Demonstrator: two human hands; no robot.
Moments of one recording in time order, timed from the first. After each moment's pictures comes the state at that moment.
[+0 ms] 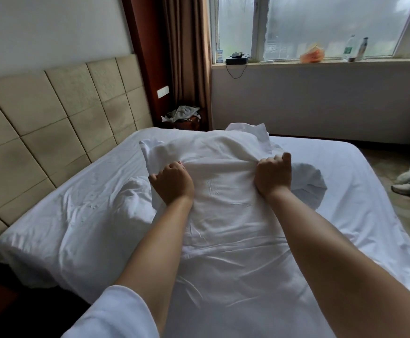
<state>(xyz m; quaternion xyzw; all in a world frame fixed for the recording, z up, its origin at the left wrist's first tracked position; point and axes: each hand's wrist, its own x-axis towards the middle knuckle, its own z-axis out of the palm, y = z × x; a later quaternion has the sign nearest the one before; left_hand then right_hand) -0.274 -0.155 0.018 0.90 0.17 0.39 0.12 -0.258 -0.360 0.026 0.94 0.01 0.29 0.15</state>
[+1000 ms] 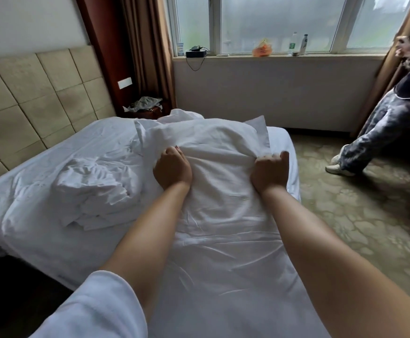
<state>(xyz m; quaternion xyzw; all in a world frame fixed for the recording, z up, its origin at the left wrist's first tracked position) -0.464 -0.533 0.037 0.91 0.13 0.32 0.23 -0.459 -0.738 0.015 0.93 0.00 0.37 0.03</state>
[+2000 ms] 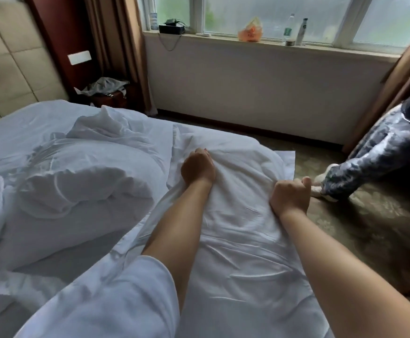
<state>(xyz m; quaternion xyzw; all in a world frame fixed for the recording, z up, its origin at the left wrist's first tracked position) -0.070 -0.932 -0.022 0.96 0.10 0.13 0.24 -0.108 -1.131 -0.056 0.97 -0.08 0.10 0.19</state>
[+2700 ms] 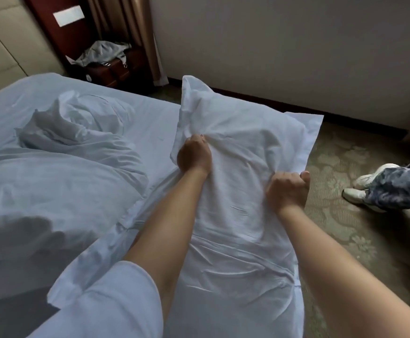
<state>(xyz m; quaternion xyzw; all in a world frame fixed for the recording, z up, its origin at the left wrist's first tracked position) 0.241 -0.987 -0.091 0.95 0.17 0.10 0.23 0.214 -1.179 -0.151 0.99 0.02 0.17 -0.01</state>
